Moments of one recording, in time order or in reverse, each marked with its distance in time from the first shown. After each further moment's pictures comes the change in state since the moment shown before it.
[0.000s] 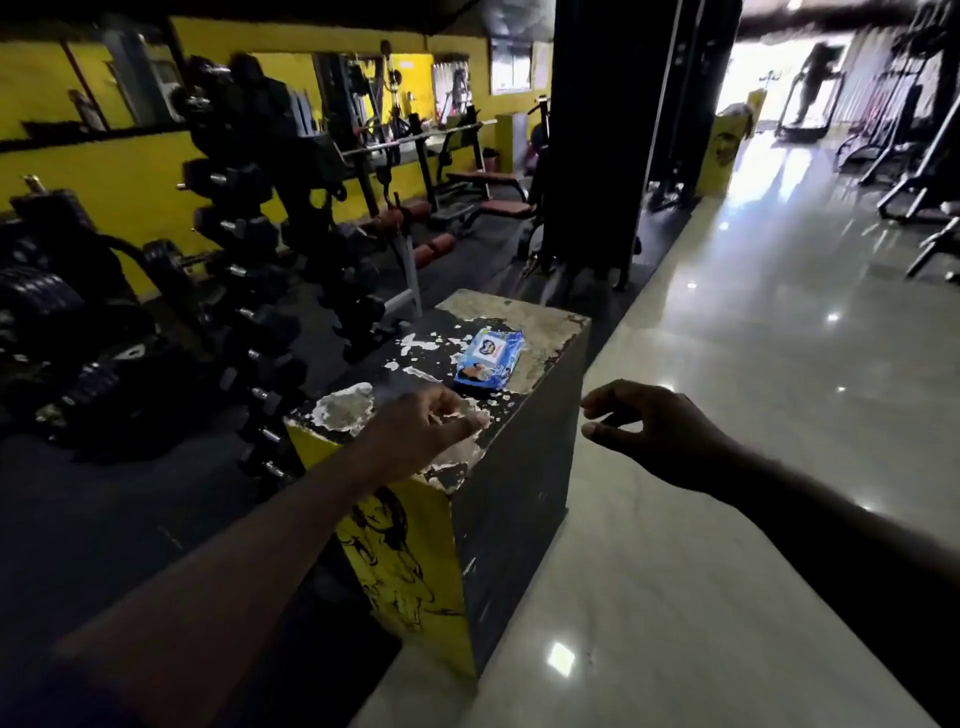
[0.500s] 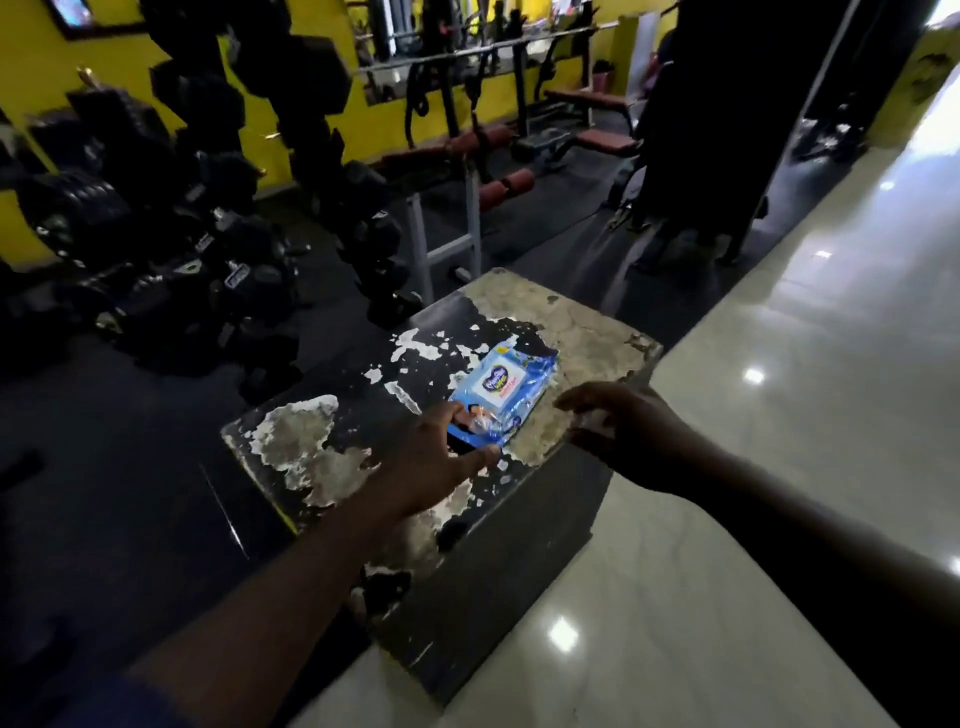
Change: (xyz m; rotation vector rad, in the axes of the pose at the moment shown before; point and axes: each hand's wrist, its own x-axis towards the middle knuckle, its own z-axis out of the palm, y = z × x) left_hand 0.230 -0.049 0.095 -0.088 0.086 -0.299; right_hand 0.275 0.161 0.032 -0.040 -0.269 -0.242
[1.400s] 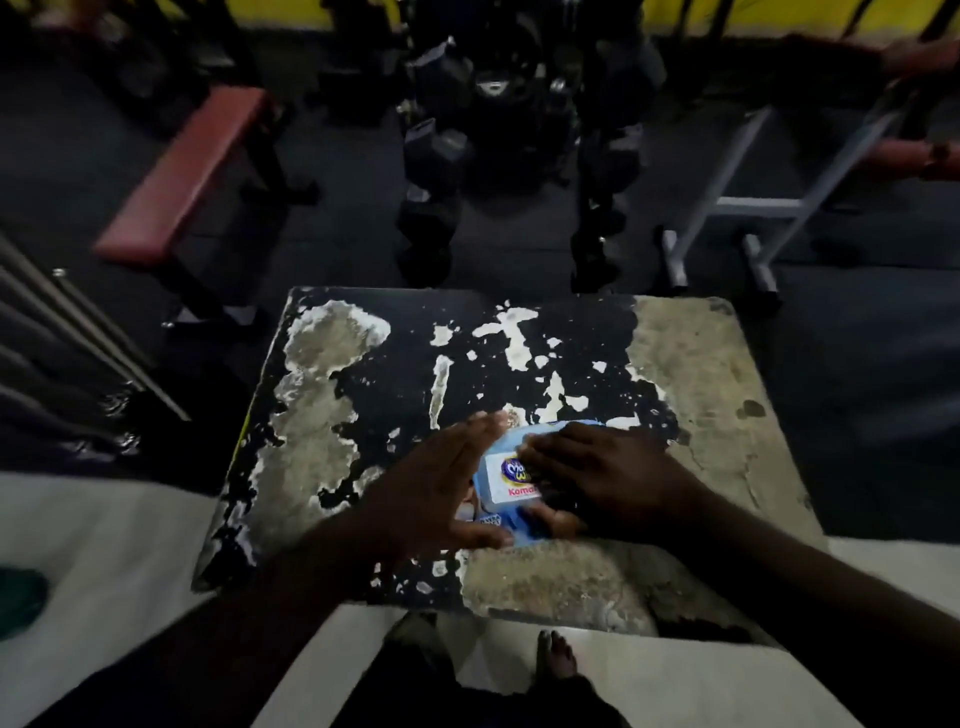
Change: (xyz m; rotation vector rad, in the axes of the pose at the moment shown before) left_hand 0.109 -0.036 0.090 0.238 0.286 -0.164; right_hand 0.272 0.131 0.082 -0.078 -0.174 -1.346
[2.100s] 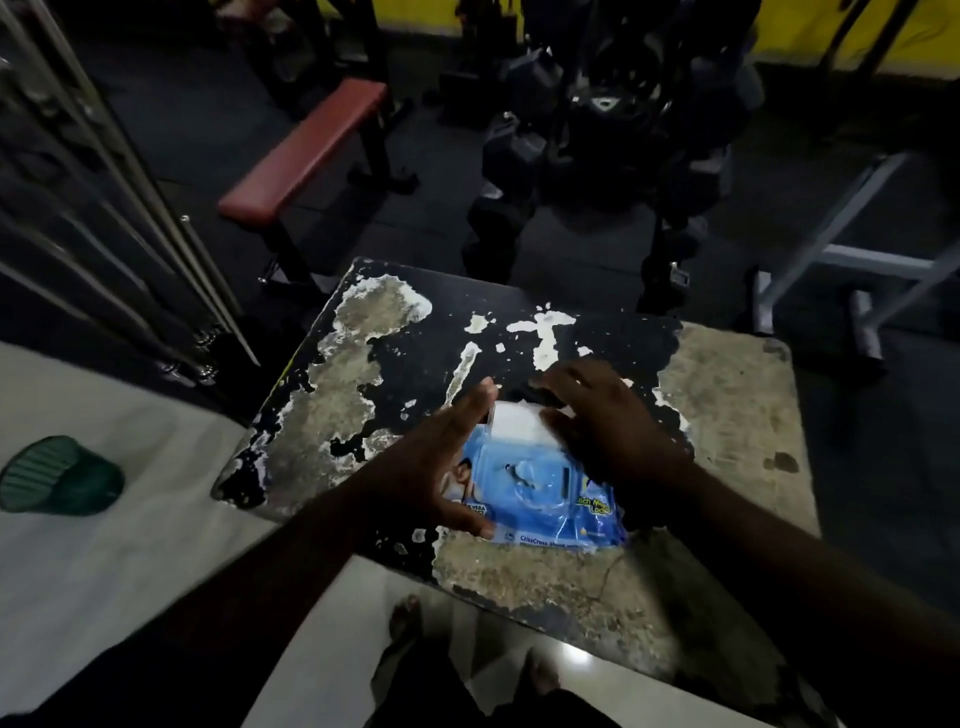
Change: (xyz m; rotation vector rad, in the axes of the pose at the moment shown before) left_hand -0.008 0.016 0.004 -0.228 0.109 -0.205; right_hand 0.032 0.054 0.023 0.344 -0.078 0.259
